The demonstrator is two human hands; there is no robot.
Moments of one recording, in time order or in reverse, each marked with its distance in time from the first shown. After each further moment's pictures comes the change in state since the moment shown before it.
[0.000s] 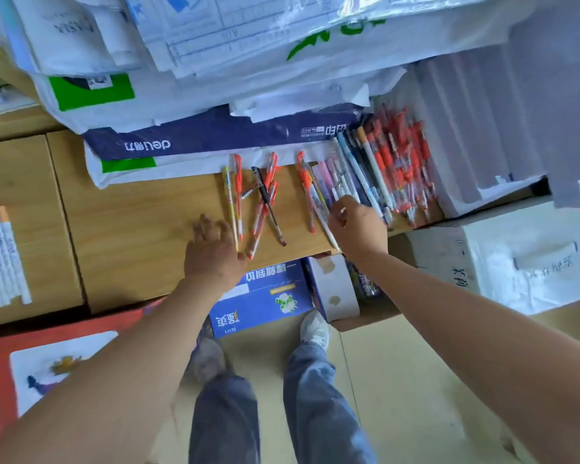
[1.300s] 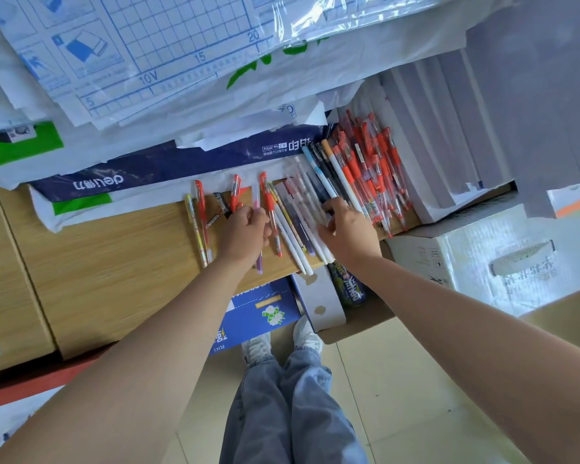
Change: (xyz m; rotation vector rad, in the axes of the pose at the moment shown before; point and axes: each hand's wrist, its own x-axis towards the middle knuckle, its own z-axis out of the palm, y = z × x) left_hand 0.034 0.099 -0.043 -1.146 0.002 0.076; right_hand 0.029 0.033 -0.019 -0.034 -0.073 -0.004
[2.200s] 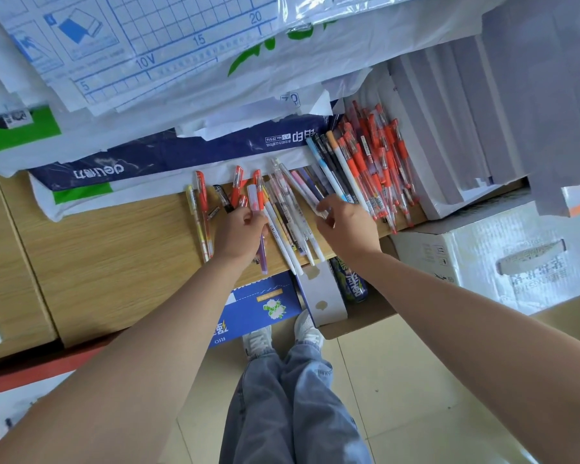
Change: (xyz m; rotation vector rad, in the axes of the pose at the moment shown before) left_hand 0.000 -0.013 -0.004 0.082 0.028 -0.056; right_hand 0.004 -0.001 0.007 0.026 0.030 -0.063
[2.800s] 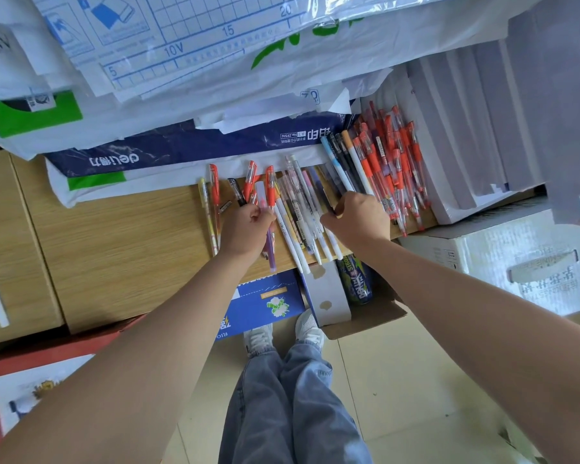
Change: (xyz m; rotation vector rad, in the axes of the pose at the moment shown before) left_hand -0.005 -0.003 -0.007 -0.026 0.004 0.022; right_hand 0.013 -0.014 -0.009 -0.147 -0.074 0.173
